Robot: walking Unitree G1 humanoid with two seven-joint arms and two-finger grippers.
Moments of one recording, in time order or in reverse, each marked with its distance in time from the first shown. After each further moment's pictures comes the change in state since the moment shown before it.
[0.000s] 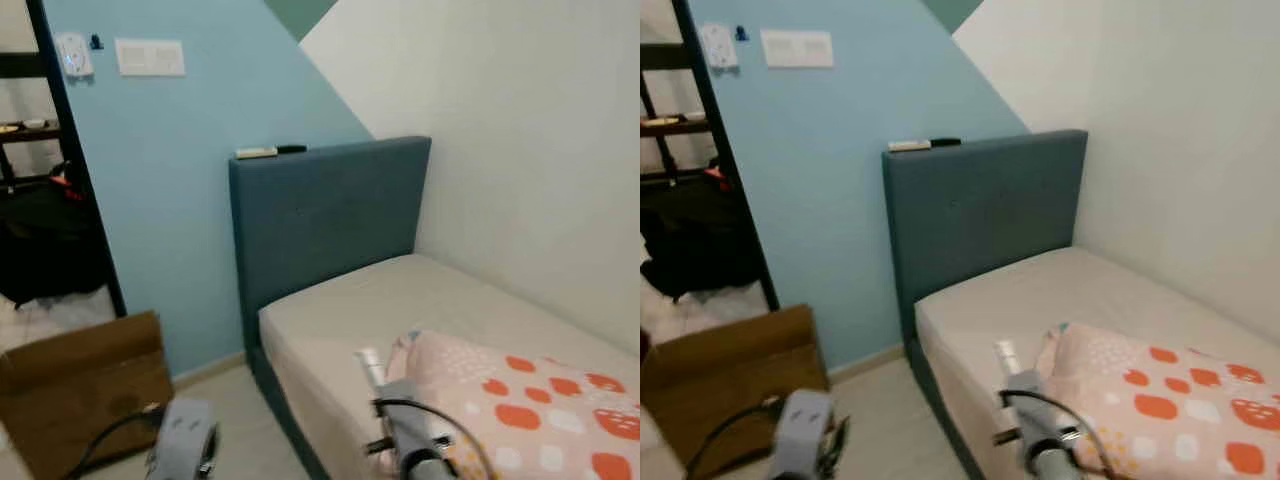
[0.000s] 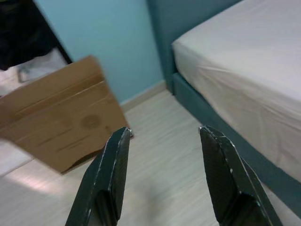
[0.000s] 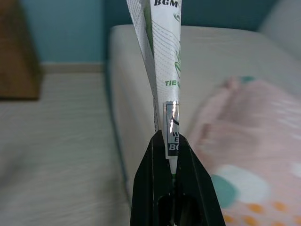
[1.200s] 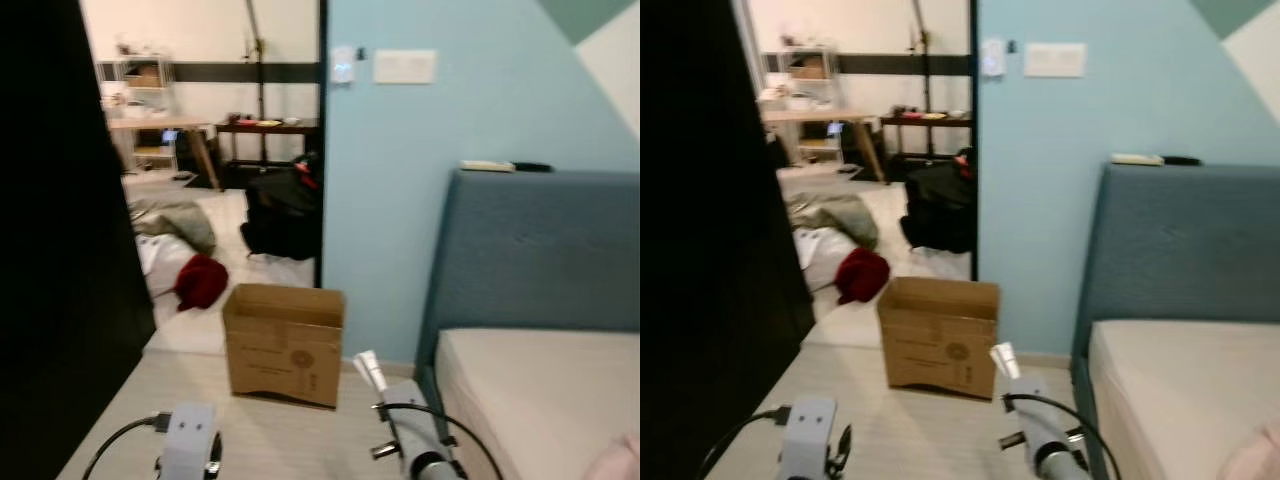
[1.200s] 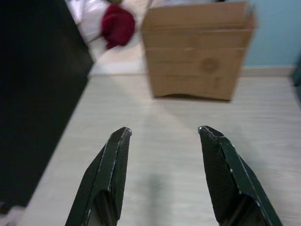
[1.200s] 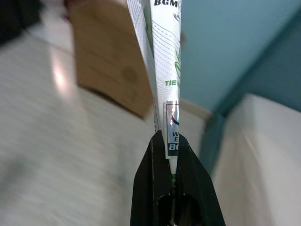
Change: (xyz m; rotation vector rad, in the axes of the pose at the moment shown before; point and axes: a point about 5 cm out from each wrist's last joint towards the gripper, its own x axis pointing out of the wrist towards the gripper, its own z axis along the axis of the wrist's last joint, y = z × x) left arm -0.001 -0.002 -0.010 -0.037 0.076 0.050; right arm 0.003 -0.007 0.006 -0.019 -0.017 0.013
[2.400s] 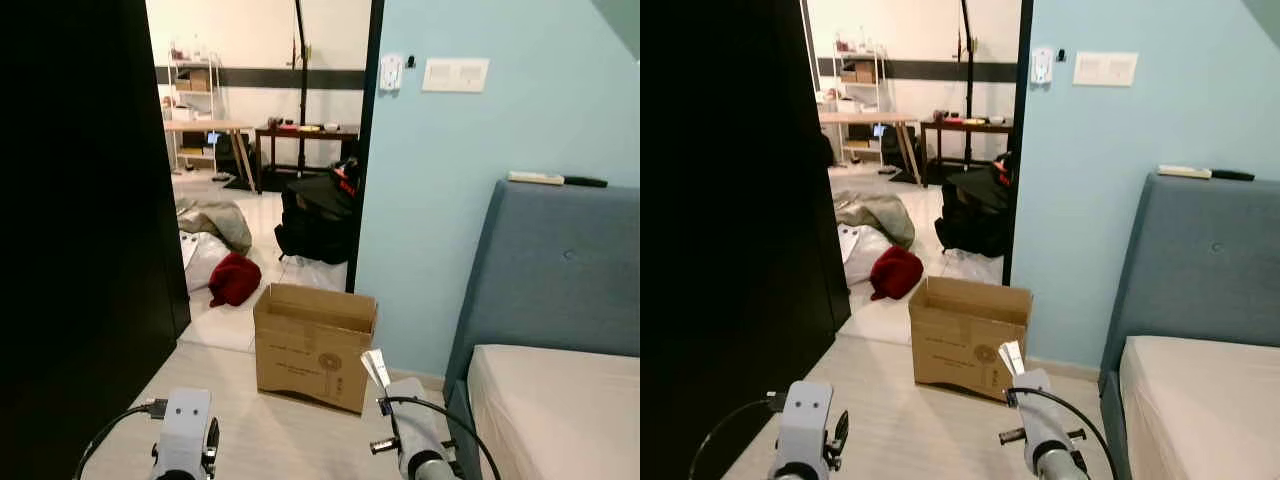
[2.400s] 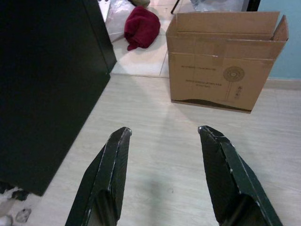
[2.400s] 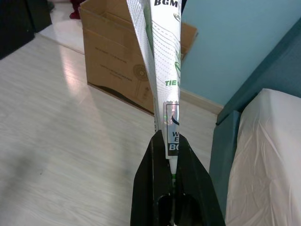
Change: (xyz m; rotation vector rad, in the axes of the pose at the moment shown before) left arm 0.007 0.000 0.016 -0.019 -0.031 0.012; right arm -0.002 0.001 -0.009 0.071 0.055 -0.060
